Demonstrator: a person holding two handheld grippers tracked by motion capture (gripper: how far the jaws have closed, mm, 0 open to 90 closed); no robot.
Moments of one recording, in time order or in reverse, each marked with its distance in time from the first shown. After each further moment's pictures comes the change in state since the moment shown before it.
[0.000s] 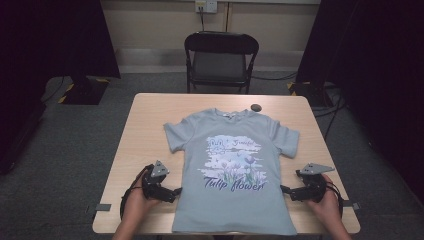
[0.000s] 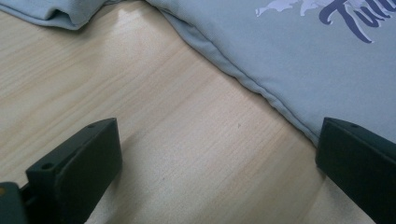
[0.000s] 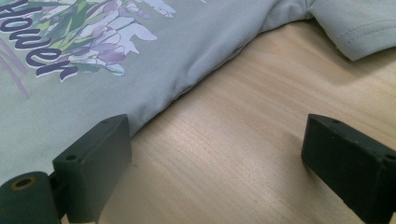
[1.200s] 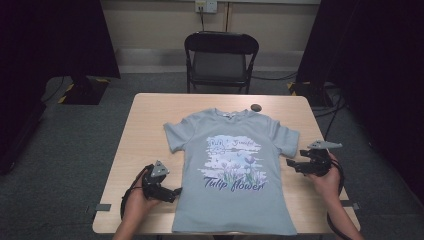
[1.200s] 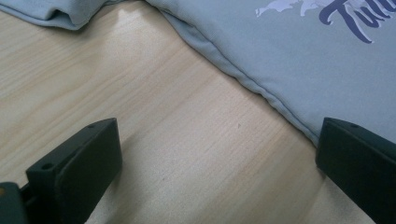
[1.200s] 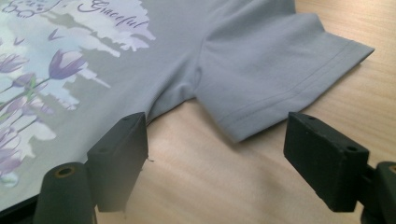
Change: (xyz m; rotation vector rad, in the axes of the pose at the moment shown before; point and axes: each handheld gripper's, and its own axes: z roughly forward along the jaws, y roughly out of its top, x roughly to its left) left arm 0.000 0.000 0.000 -0.001 -0.001 -0.001; right arm -0.061 0.040 0.010 -0.071 -0.058 0.116
